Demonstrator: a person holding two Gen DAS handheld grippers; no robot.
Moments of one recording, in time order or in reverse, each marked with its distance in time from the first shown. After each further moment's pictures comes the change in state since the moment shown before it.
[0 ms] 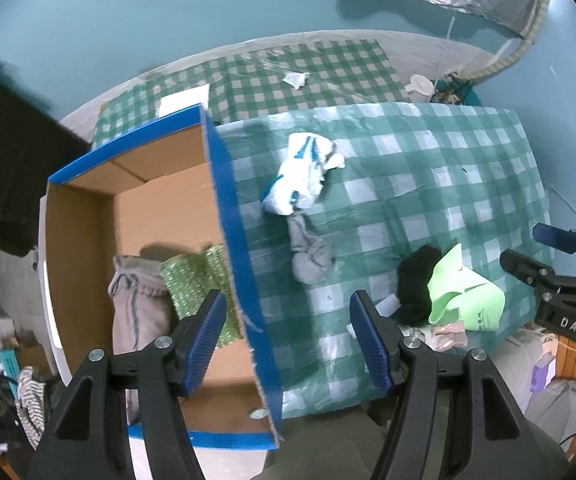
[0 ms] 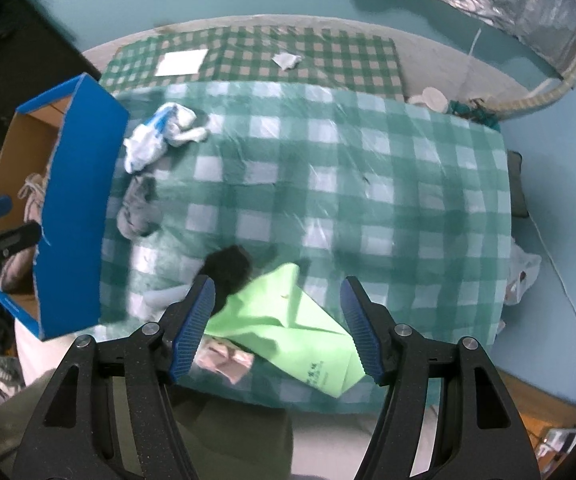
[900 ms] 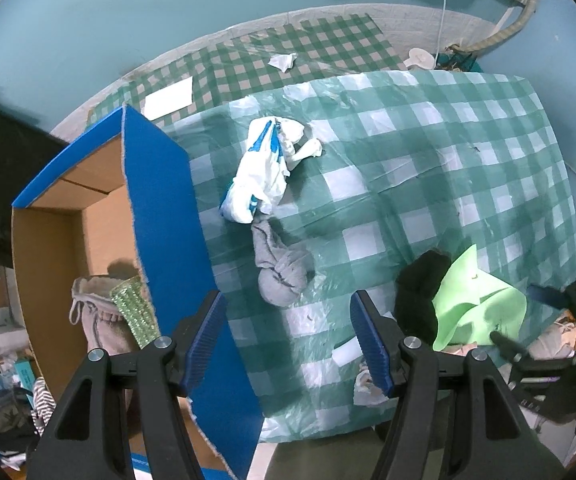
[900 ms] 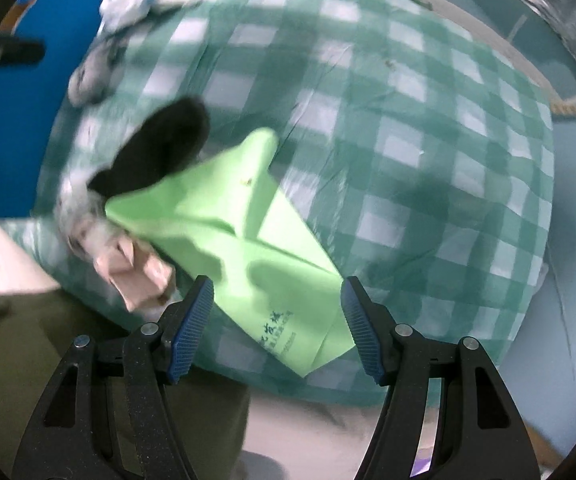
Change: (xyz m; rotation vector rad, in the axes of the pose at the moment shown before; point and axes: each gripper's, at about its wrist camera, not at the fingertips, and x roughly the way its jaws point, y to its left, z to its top) left arm 0.053 -0.042 0.017 0.050 0.054 0.054; right arm 0.091 -0.028 -0.073 -0.205 0.152 -0.007
